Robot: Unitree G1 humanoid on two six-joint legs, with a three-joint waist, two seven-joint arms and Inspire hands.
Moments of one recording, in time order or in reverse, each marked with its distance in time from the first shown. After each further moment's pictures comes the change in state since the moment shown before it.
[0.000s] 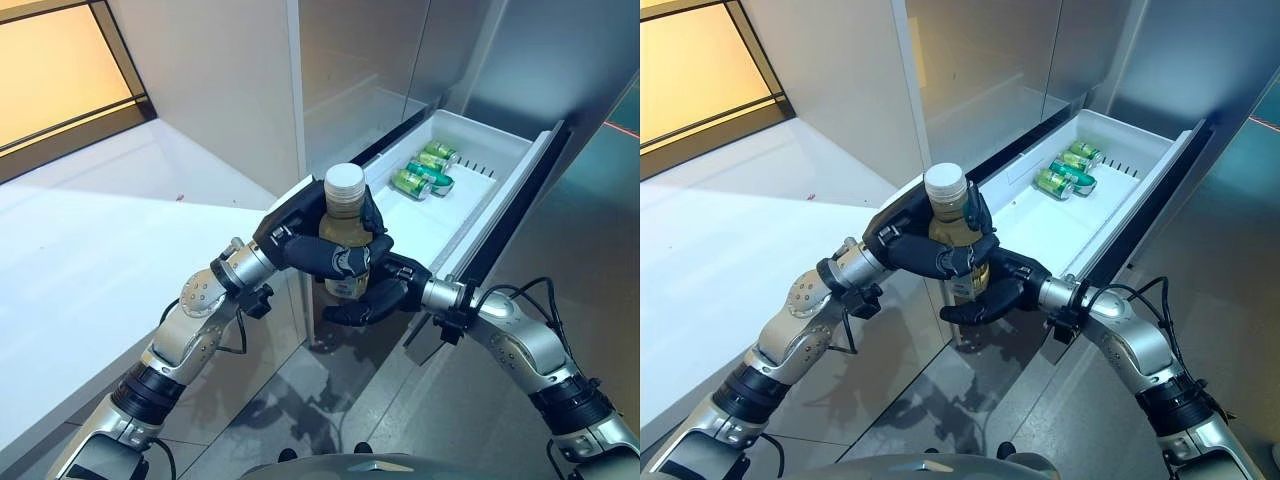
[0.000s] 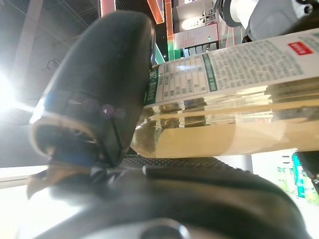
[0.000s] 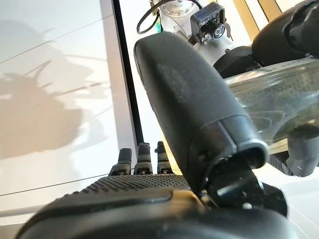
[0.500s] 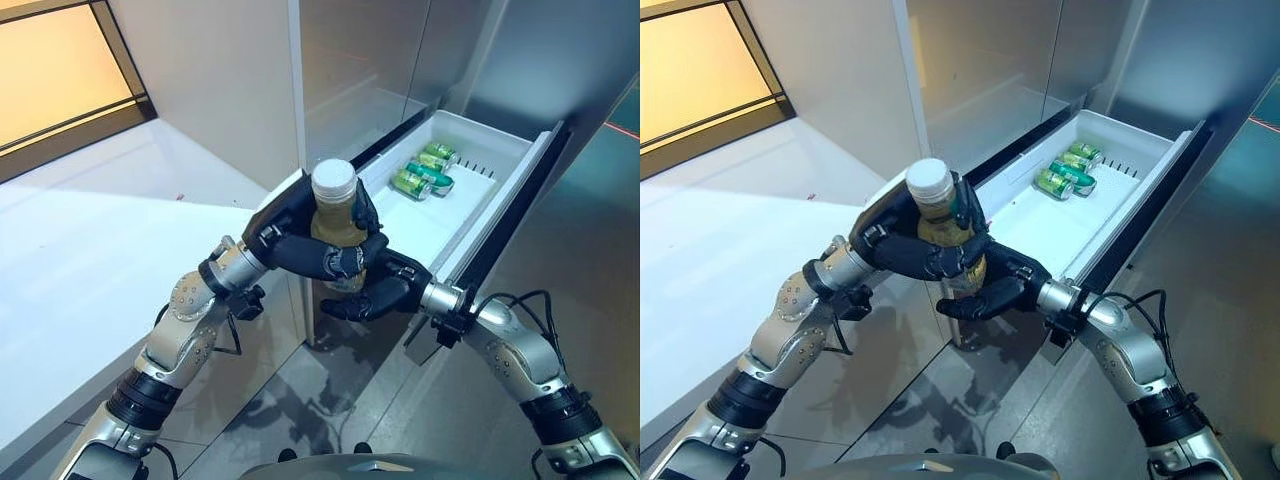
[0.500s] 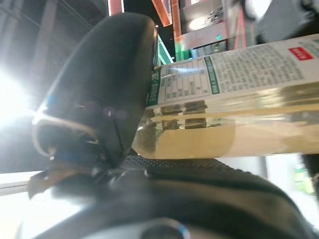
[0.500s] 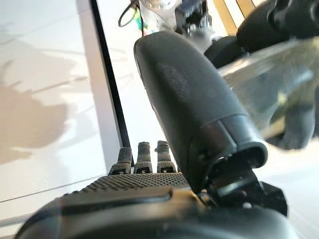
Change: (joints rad) left arm 0.034 0.008 0.040 -0.043 0.001 -0.027 -0.036; right arm 0.028 0.067 -0.036 0.000 0.002 -0.028 0.010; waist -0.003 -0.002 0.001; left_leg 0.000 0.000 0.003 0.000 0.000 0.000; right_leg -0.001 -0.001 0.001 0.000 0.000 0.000
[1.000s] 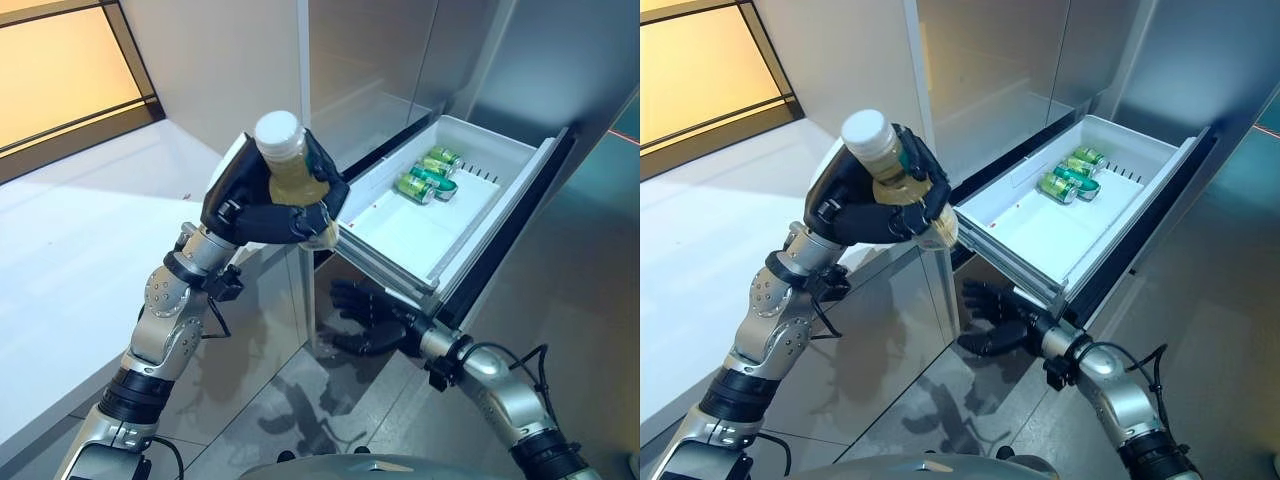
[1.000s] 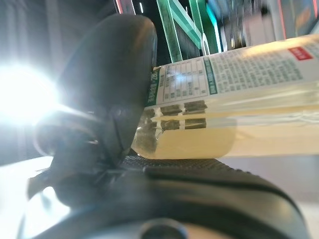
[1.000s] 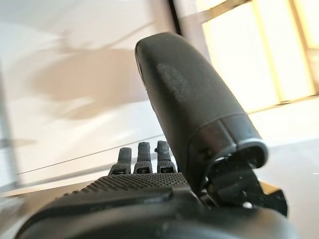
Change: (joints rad) left arm 0.005 -0.024 0.130 -0.008 0.019 -0.132 0.009; right arm 0.152 0.088 -0.026 0.125 -0.149 -0.116 -0.111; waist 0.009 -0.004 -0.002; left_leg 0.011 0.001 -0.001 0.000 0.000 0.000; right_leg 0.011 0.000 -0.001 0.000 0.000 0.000
